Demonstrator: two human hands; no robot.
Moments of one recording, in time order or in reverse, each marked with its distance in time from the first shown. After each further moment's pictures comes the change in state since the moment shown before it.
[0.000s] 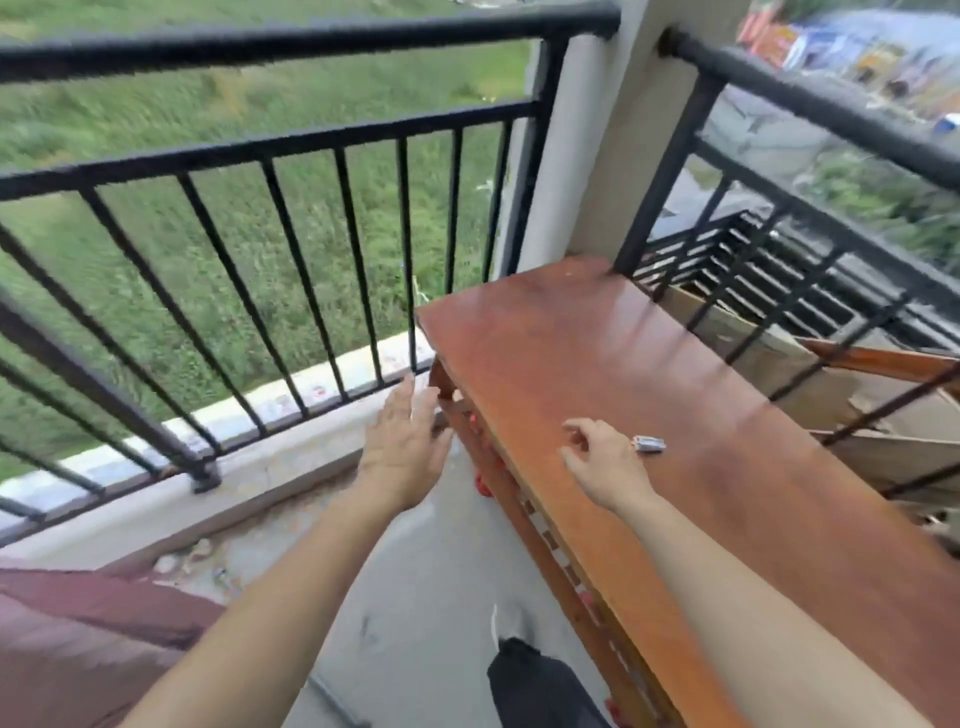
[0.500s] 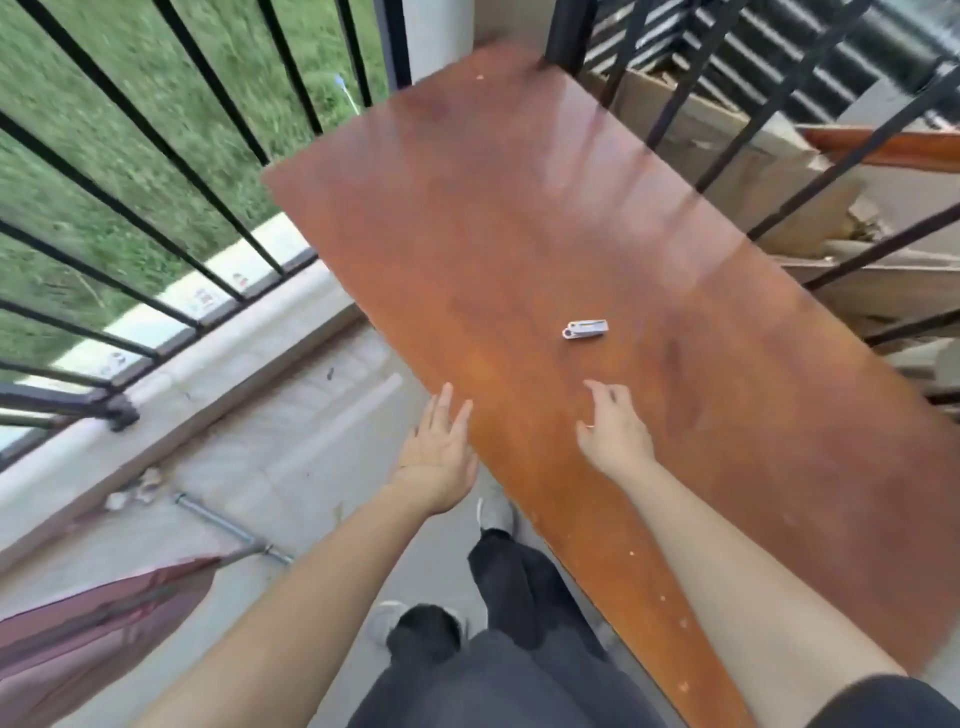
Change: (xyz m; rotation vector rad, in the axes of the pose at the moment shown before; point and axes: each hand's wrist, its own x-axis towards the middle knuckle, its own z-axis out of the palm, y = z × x) left_hand 0.031 0.128 0.196 0.022 -0.710 0.074; right_hand 0.023 0.209 0.046 -0.059 -0.178 0.404
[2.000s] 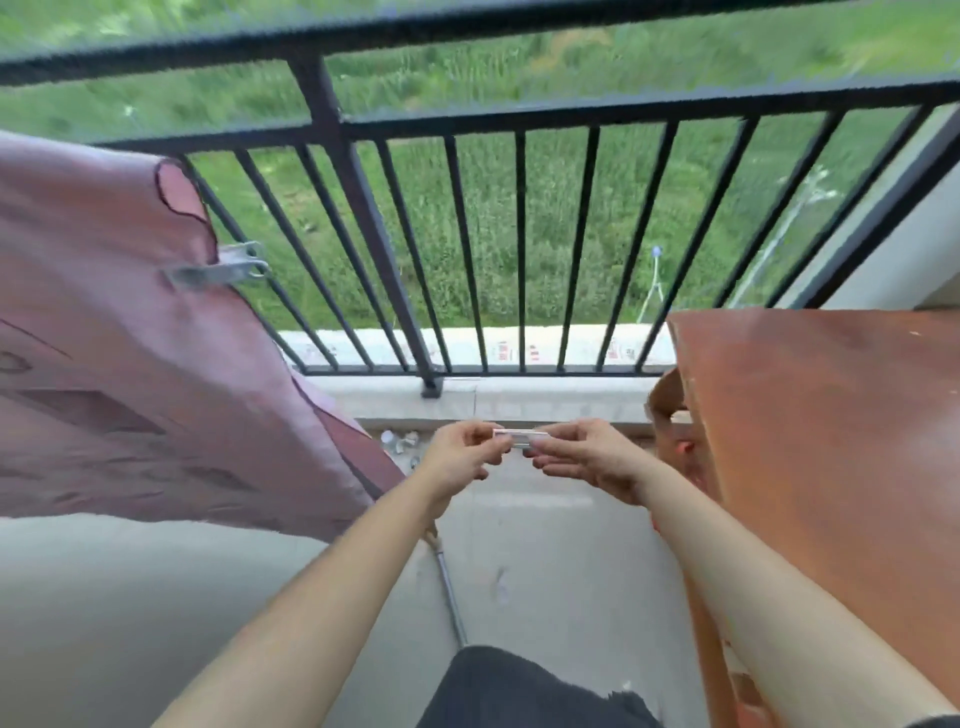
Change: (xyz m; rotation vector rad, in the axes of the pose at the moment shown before) left_hand -0.262 -0.237 -0.092 -1.387 0.736 -0.430; right_hand -0.139 -0.398 0.054 0.592 -1.110 -0.520
